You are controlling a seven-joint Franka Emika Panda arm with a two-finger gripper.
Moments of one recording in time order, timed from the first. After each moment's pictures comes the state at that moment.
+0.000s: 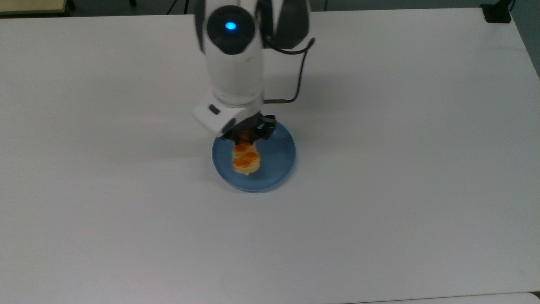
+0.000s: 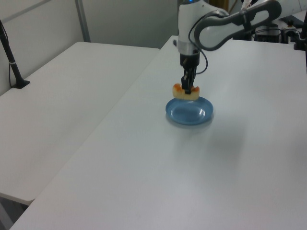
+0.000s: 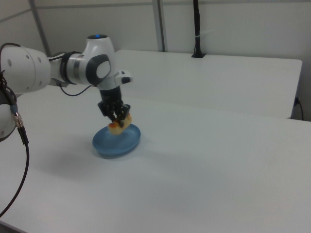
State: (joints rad) arm 0.03 0.47 0.08 -1.53 -0.06 2.01 0.06
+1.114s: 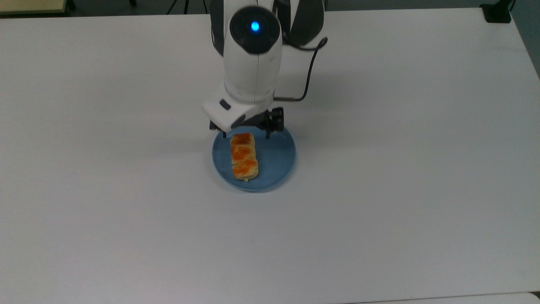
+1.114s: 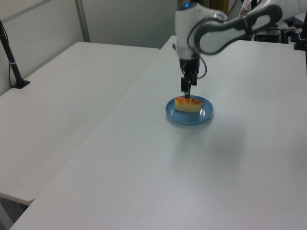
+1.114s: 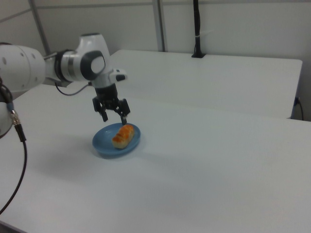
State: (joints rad) arm 0.07 0.45 0.07 -1.51 -0.12 1.93 0.14
